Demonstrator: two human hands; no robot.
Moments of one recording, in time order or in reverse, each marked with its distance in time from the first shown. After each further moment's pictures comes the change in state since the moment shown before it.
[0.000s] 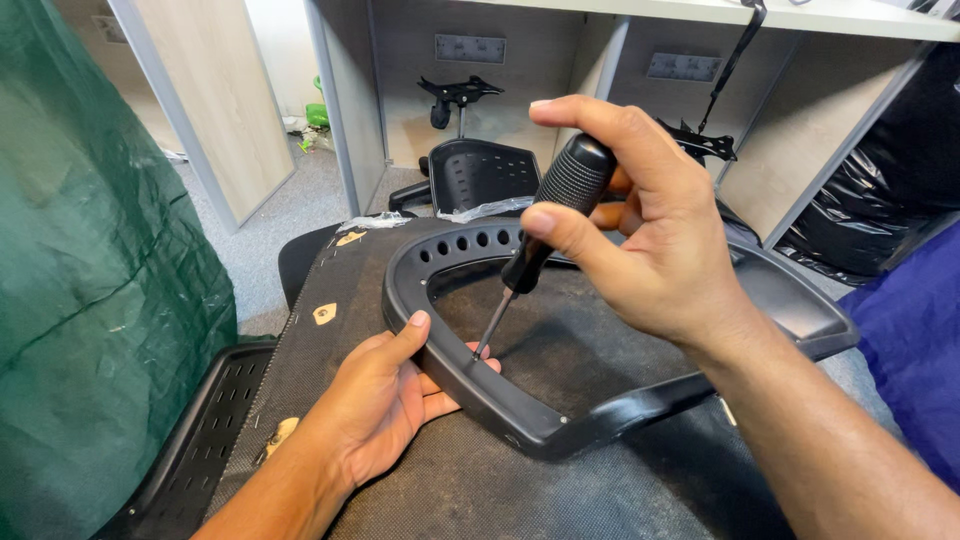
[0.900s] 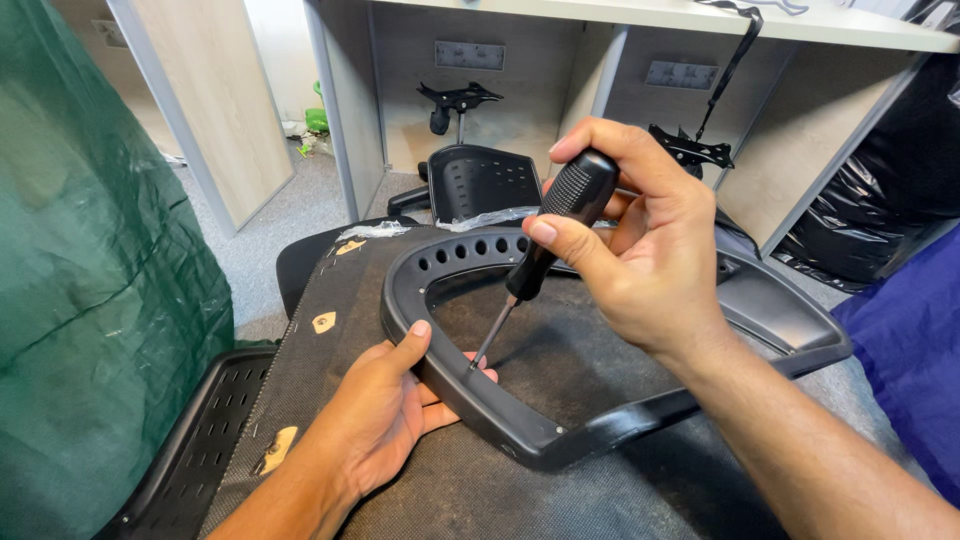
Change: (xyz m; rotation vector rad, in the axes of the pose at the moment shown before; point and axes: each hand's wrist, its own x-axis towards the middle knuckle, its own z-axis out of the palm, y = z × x) left_hand -0.001 0.000 0.007 0.060 0.109 -0.032; right_hand -0.007 0.022 0.014 0.309 0.086 -0.023
